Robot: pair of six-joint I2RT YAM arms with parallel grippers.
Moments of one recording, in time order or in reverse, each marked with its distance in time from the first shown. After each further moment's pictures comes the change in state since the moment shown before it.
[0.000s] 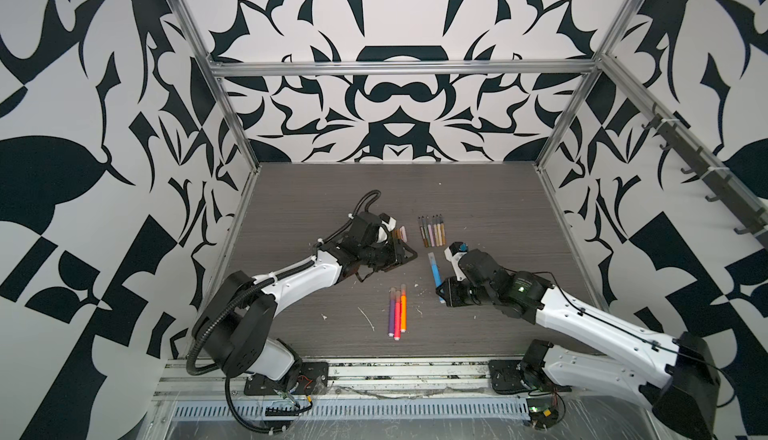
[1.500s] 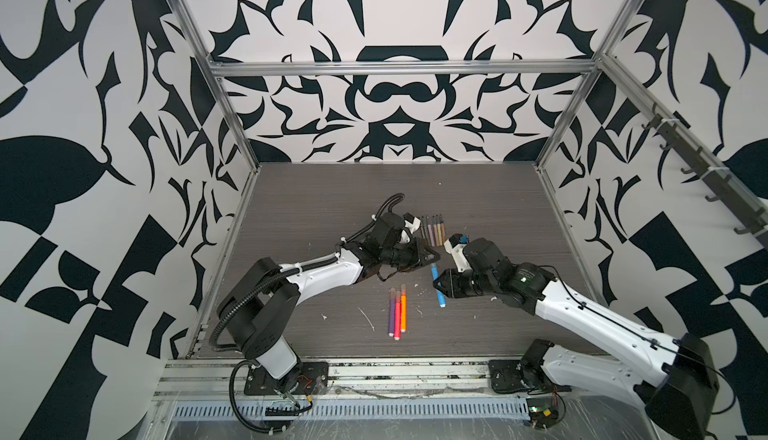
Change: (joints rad) left arm -0.111 0.114 0.084 0.142 0.013 -0.110; right arm -0.093 0.038 0.044 0.008 -0.097 -0.048
